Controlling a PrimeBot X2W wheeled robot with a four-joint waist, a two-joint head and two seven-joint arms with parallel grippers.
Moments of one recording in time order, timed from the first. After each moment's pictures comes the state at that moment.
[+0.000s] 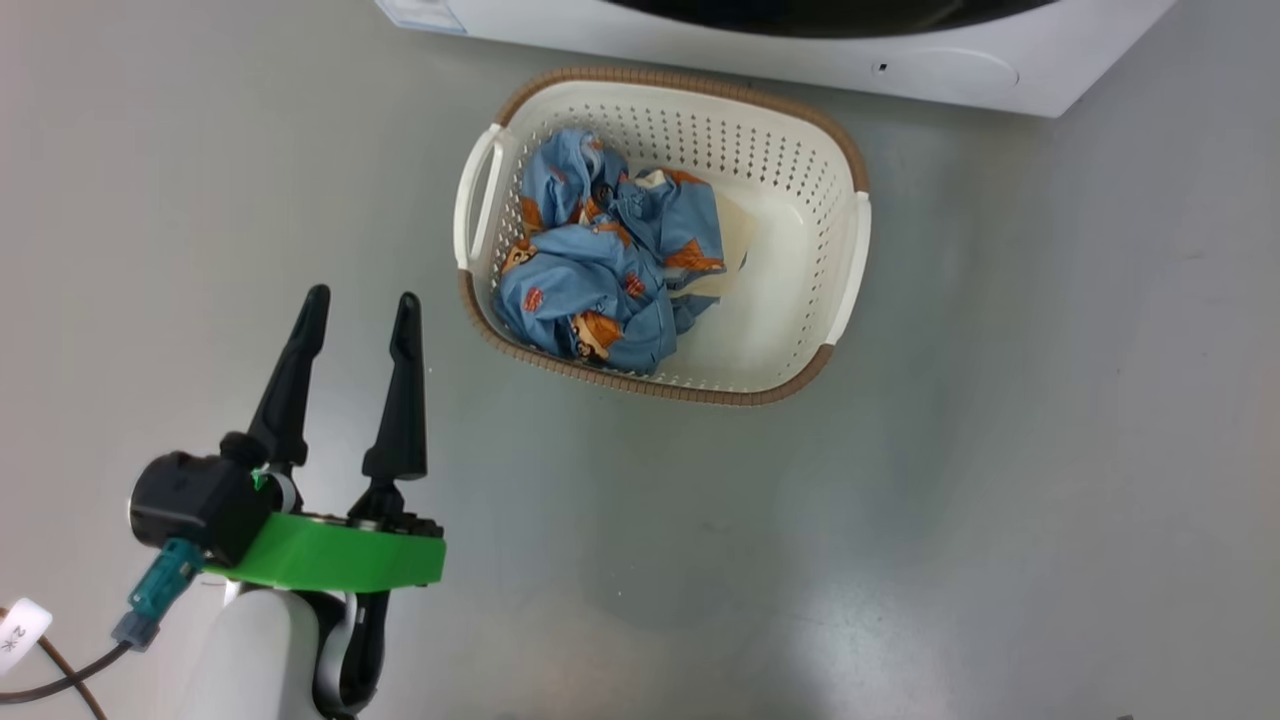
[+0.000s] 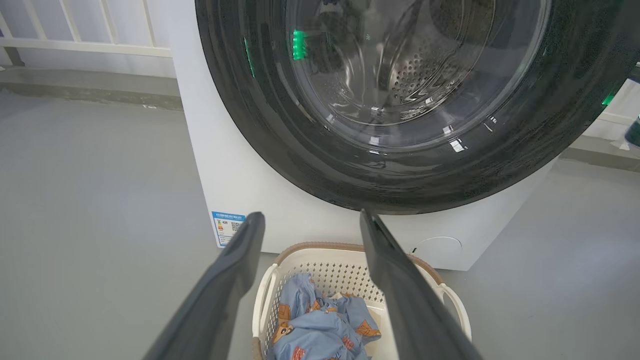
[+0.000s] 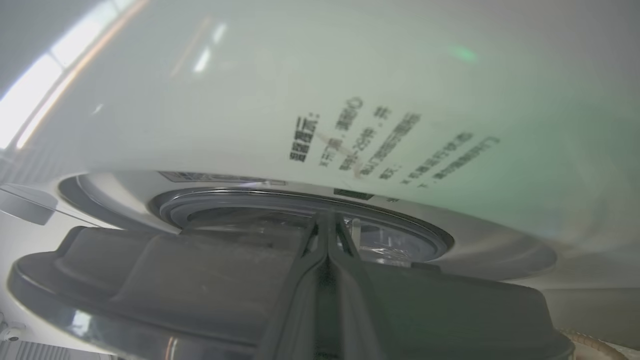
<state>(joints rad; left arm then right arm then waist) -0.32 0.03 -0.17 0.07 -0.29 -0.10 -0.25 -1.29 -0.43 0.09 0.77 1.64 0.13 0.51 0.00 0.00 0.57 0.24</state>
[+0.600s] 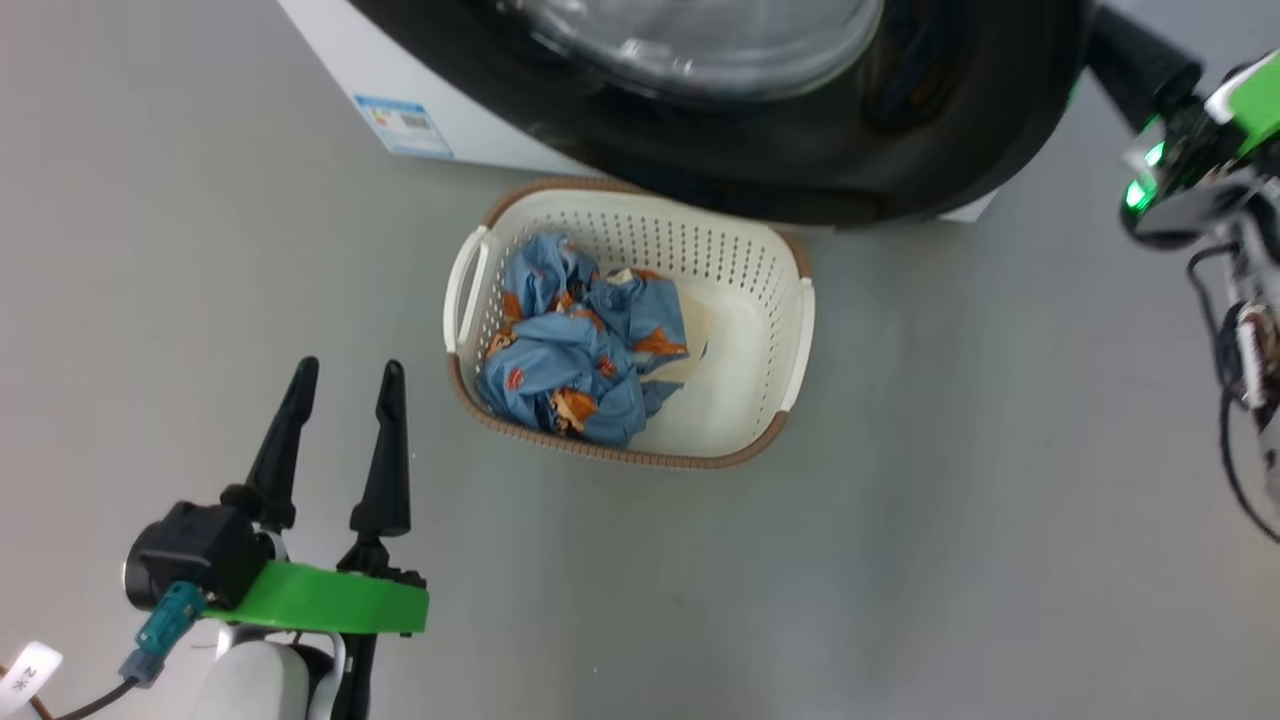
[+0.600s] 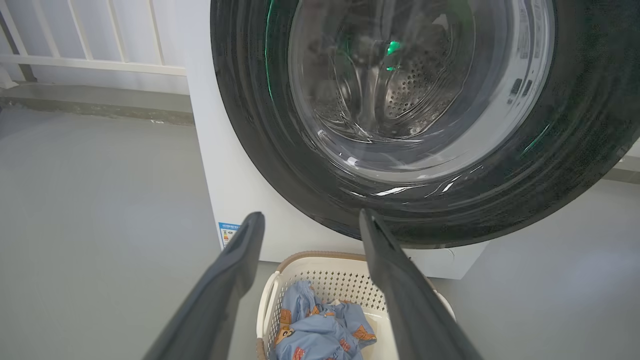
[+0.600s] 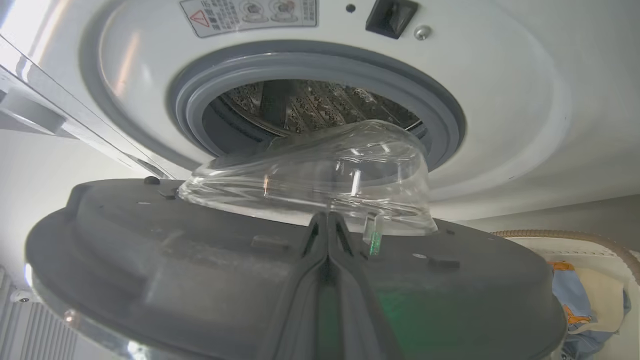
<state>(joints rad) -0.25 0.03 -0.13 0.12 -0.27 -0.11 -0.25 -1.04 -0.36 0.11 0.71 1.65 0.13 0.58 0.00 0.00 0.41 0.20</state>
